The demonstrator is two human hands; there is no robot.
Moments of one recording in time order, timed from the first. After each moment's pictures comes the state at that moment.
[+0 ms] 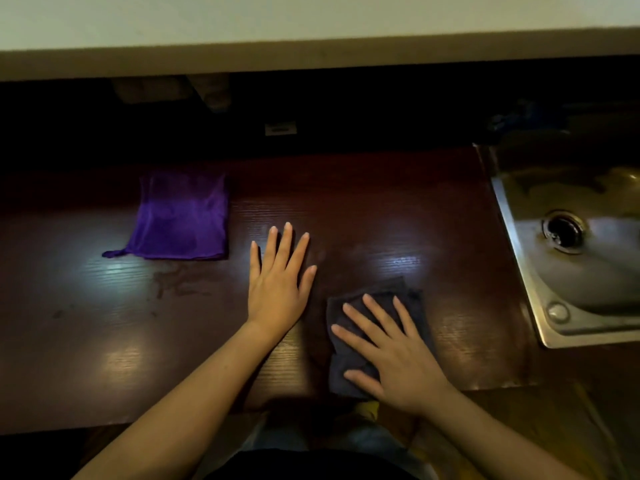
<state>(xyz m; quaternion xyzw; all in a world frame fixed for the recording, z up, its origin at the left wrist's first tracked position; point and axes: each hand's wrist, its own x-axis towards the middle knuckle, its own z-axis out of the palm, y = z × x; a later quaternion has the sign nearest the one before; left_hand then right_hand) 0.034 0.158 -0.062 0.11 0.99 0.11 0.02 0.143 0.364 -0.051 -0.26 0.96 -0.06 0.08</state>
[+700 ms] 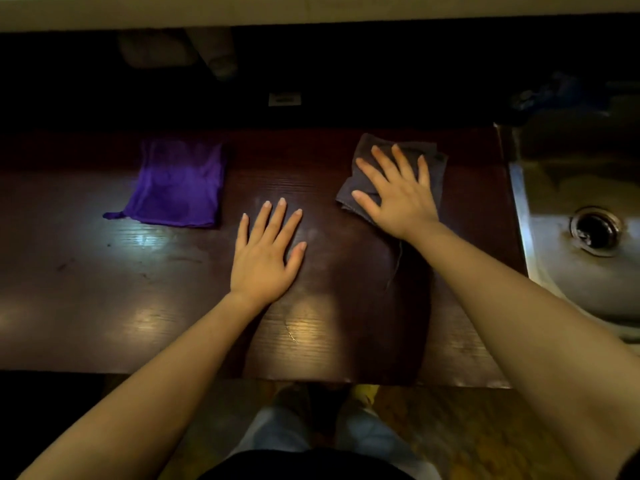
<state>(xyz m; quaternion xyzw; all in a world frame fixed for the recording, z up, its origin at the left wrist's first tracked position) 0.033 0.159 -0.069 0.10 0.99 0.08 0.00 -0.056 0.404 -0.063 -0.13 0.99 -0.09 0.00</state>
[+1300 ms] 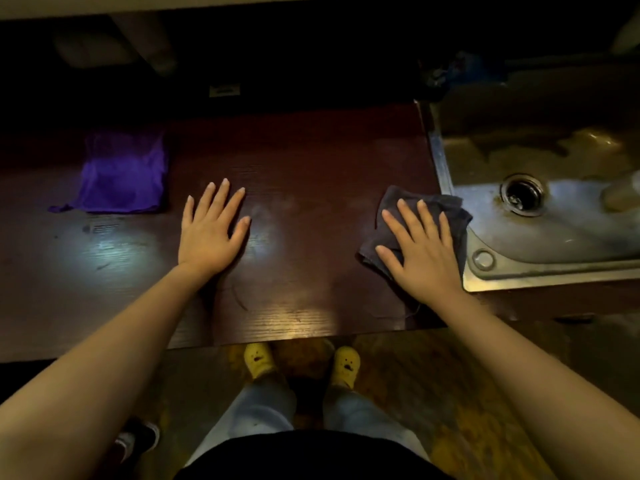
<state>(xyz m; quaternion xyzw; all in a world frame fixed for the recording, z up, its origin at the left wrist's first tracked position) 0.027 0.152 -0.073 0.08 0.99 0.08 0.00 0.103 0.502 -0.060 -0.05 1.00 -0.07 0.02</state>
